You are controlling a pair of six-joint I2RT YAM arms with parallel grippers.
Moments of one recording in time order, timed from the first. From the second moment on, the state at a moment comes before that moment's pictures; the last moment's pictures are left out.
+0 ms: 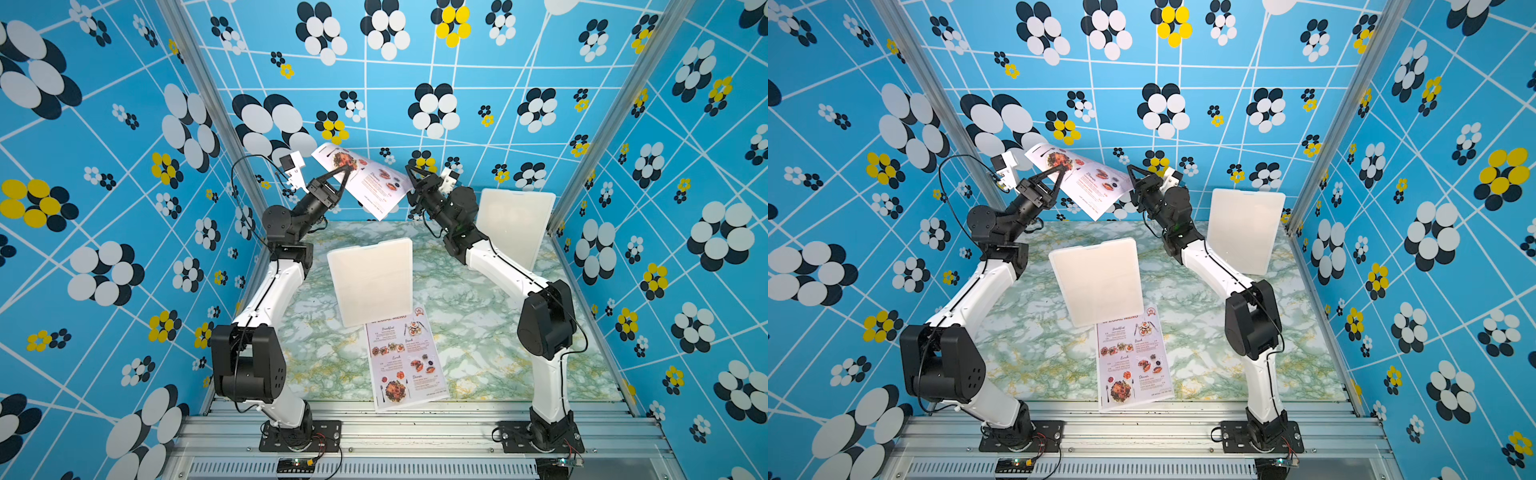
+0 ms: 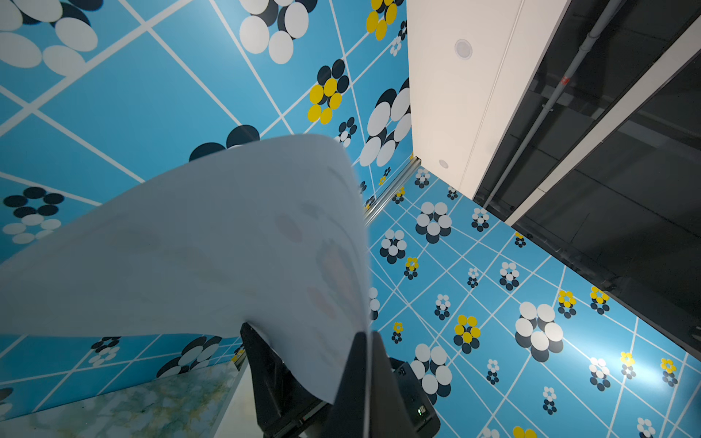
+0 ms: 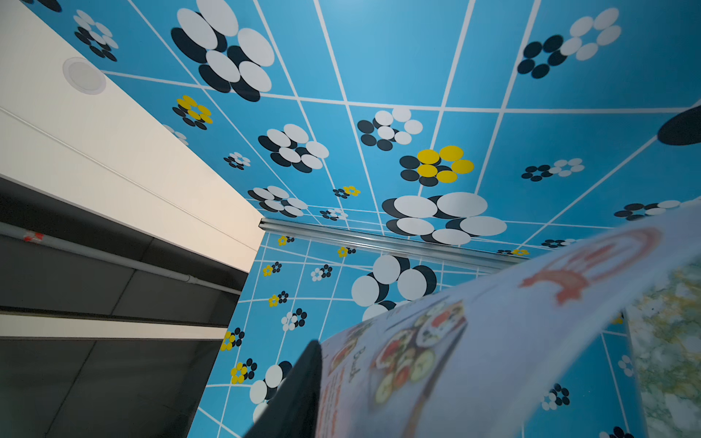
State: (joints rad) left arm -0.04 1.61 1.36 0.92 0.71 -1.31; right arm 0.52 2.07 1.90 0.49 -0.16 1.58
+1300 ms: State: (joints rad) left arm 0.03 1.55 1.20 0.67 0.92 -0.94; right arm 0.52 1.99 2.03 0.00 -0.37 1.14
